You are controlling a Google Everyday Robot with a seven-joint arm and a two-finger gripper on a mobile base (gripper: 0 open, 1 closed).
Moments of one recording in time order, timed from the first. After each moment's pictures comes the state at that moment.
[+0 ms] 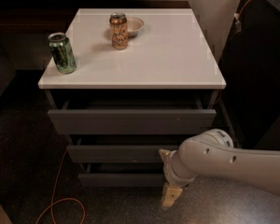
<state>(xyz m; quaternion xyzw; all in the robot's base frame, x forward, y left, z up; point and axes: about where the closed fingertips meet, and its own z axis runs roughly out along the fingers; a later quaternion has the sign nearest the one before) 0.434 -0.094 0.577 -0.68 0.71 0.04 0.17</state>
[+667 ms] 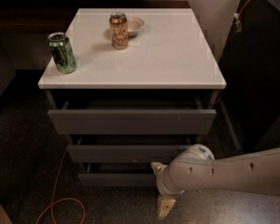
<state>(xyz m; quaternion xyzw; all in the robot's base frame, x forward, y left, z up) 0.428 -0.080 0.500 -0.72 0.67 0.03 0.16</state>
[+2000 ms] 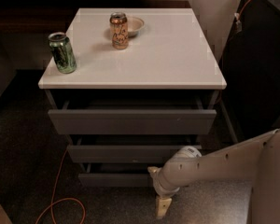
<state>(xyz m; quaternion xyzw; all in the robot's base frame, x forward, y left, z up) 0.444 -0.076 0.431 -0.74 0.66 0.05 0.14</state>
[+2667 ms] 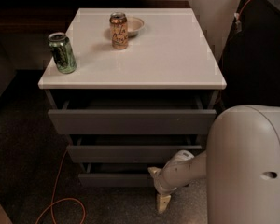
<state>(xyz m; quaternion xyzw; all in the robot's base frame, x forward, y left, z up) 0.485 -0.086 0.350 -0.76 0.63 0.04 0.14</state>
